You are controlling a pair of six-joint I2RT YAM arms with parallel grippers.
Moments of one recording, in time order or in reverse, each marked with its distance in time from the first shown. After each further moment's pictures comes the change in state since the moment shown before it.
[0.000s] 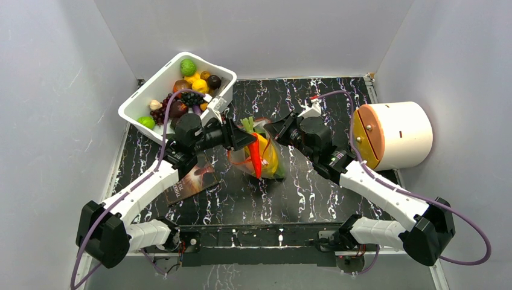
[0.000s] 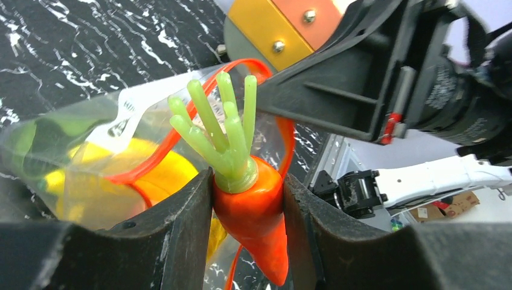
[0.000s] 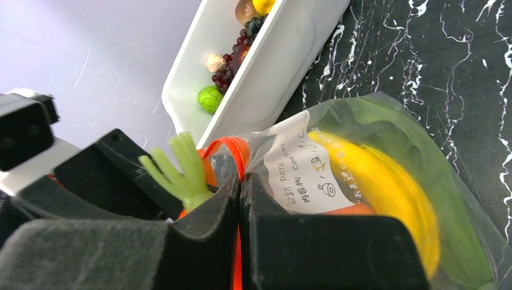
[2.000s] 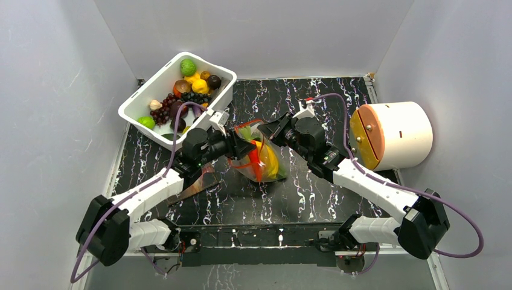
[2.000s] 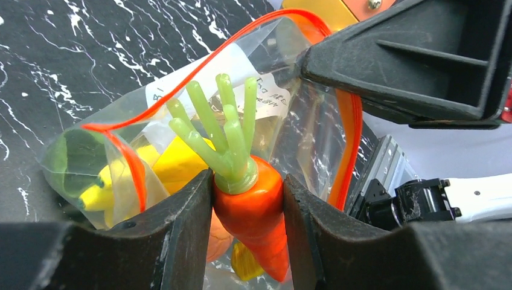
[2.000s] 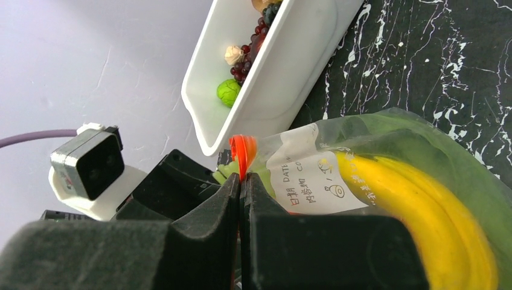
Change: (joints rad) left arm -0.060 -0.002 -0.206 0.174 -0.193 0.079; right arm 0.000 0.064 -0.030 0.118 -0.055 0.097
